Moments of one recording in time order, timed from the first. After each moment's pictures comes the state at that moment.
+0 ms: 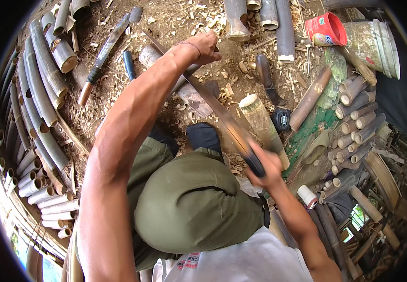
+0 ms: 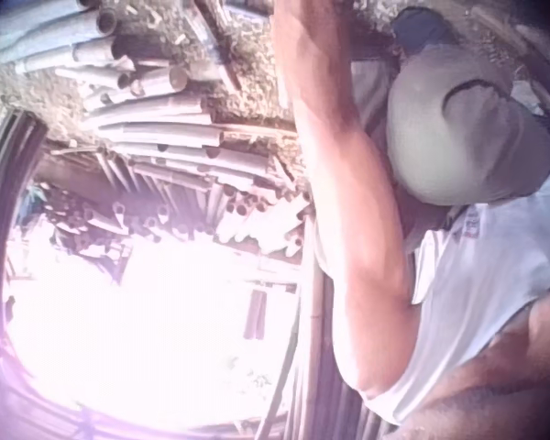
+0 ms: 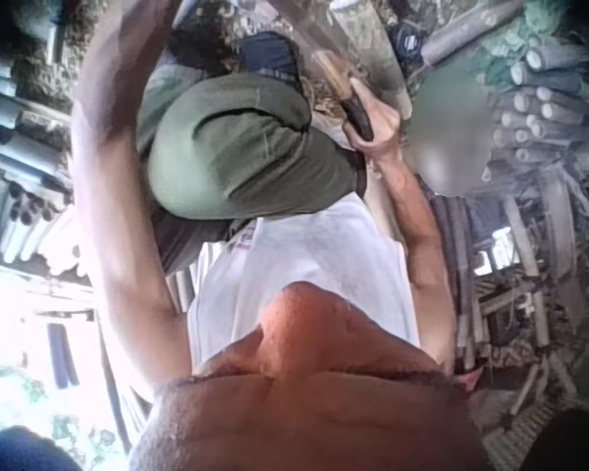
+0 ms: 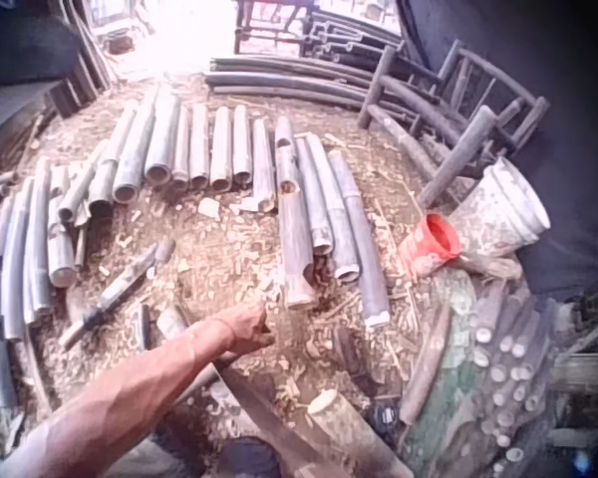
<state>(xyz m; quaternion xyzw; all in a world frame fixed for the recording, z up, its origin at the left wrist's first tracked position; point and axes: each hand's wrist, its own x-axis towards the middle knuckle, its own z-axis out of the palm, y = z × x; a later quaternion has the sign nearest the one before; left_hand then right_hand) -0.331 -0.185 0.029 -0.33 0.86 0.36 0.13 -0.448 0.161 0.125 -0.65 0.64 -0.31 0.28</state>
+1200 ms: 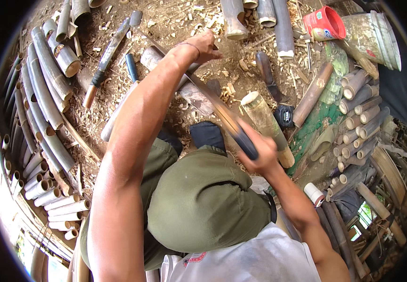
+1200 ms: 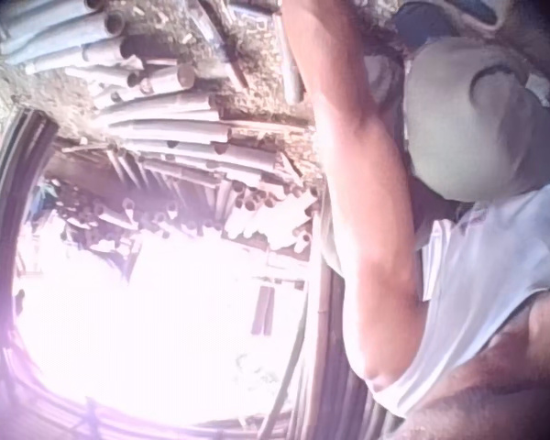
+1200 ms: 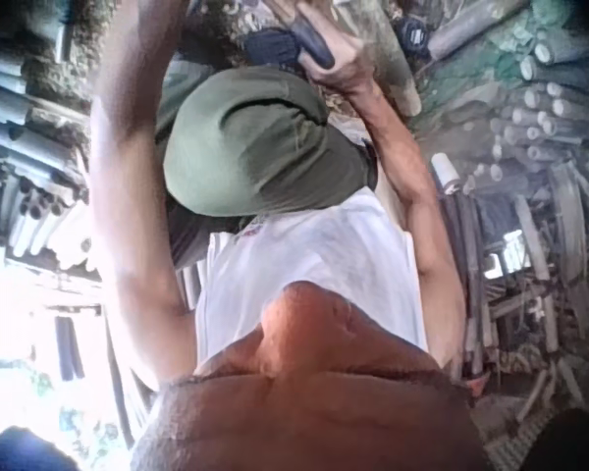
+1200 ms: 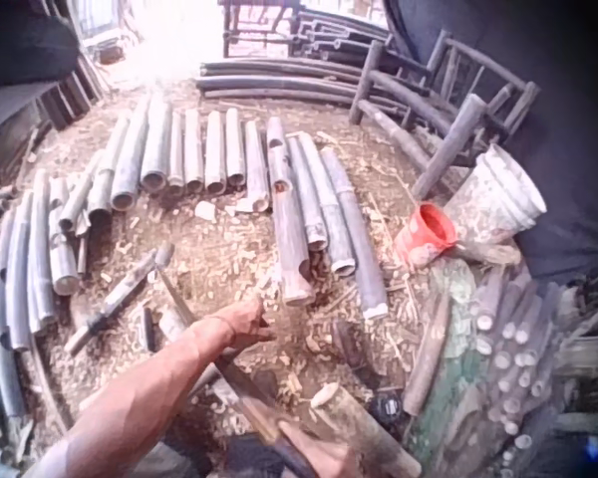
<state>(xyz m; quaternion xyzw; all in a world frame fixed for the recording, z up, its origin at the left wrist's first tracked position) -0.337 -0.186 0.022 -0.34 0.87 0.32 0.16 -0.433 0.121 0.118 -0.63 0.65 -0.31 0.30</state>
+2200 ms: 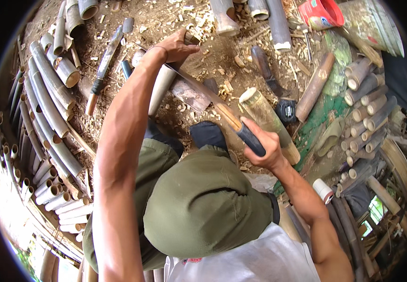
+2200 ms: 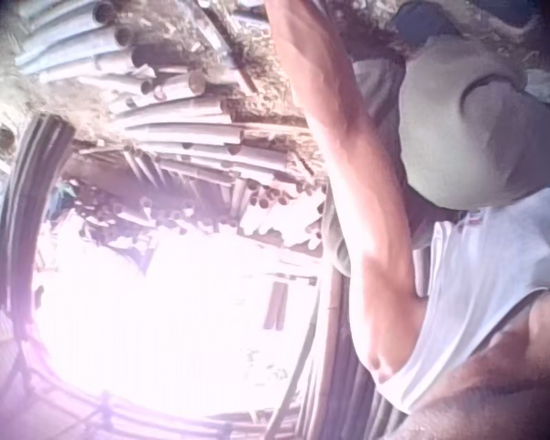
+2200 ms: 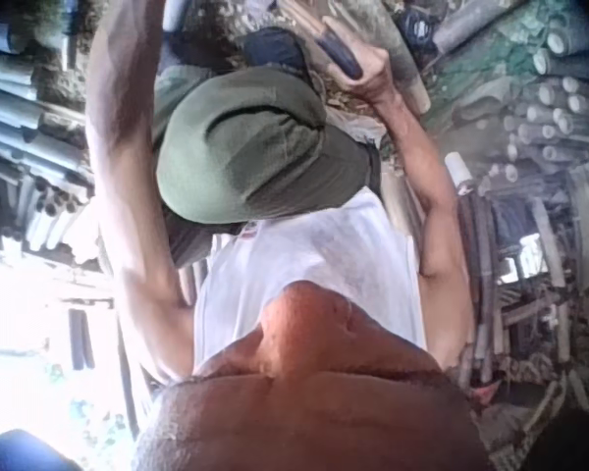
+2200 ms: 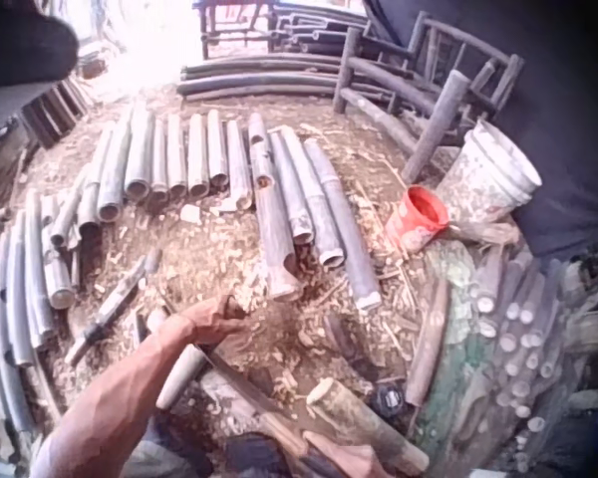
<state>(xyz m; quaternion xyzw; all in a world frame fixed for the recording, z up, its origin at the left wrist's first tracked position) -0.311 -0.204 0.014 -0.38 0.82 0.41 0.13 -0.461 0.134 0.102 -0.62 0.62 -0.36 0.32</state>
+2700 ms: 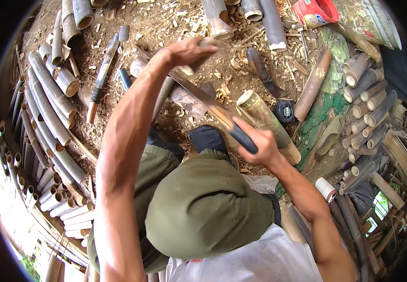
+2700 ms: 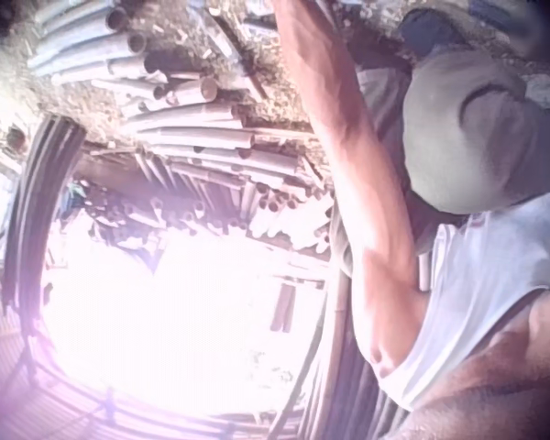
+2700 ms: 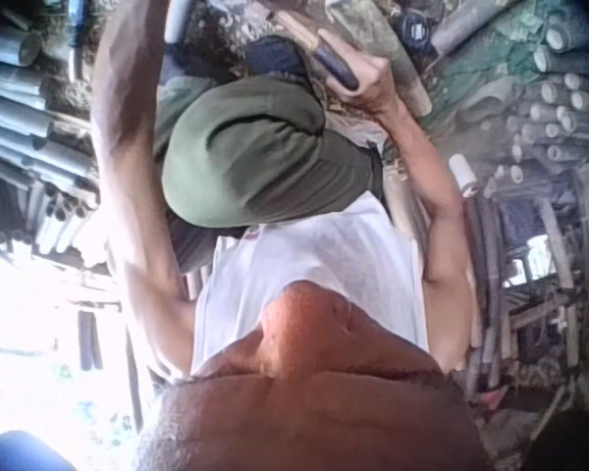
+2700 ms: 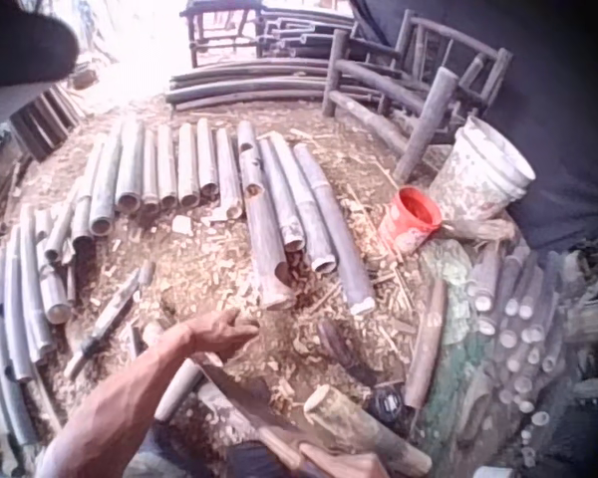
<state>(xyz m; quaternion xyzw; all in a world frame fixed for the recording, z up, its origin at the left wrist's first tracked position) -0.344 -0.196 0.032 -0.31 0.80 0.49 0.15 -0.466 0.129 0.099 -0.64 0.64 -0.30 0.31</state>
